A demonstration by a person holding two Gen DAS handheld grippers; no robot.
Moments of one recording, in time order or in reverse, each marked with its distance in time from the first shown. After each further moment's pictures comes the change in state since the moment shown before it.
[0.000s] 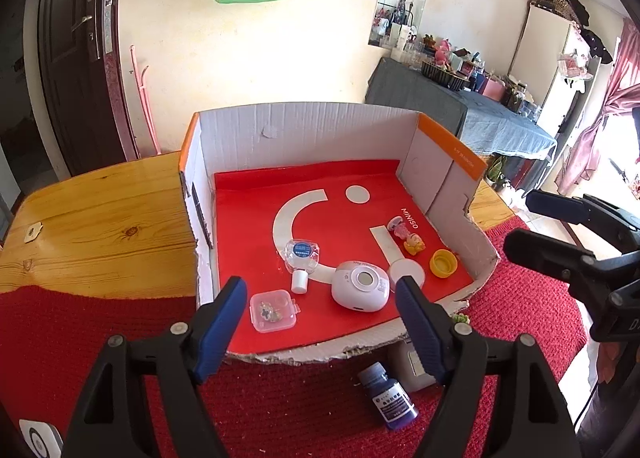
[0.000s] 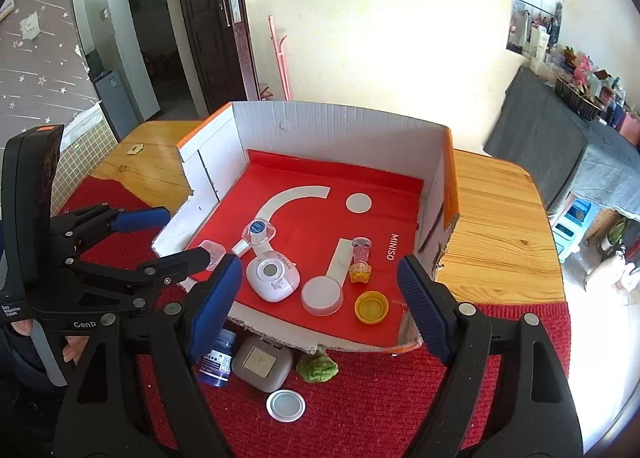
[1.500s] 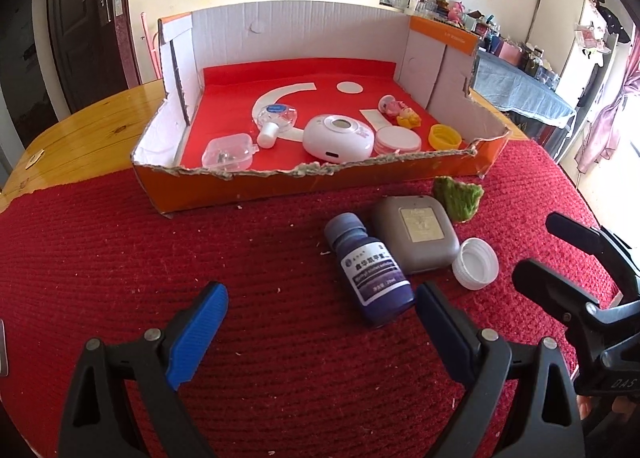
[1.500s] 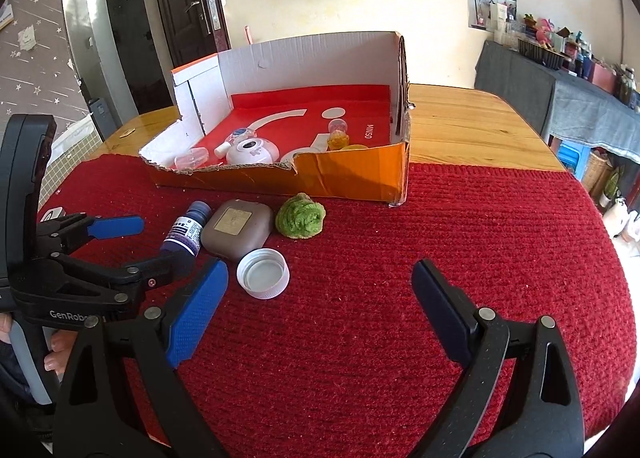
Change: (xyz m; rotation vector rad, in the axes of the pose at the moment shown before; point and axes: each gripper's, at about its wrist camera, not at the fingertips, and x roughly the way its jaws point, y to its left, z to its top) left arm 0.035 -0.036 -0.101 -0.015 0.109 0.081; right arm 0.016 -0.002 -0.137 0.098 -0.076 -0.017
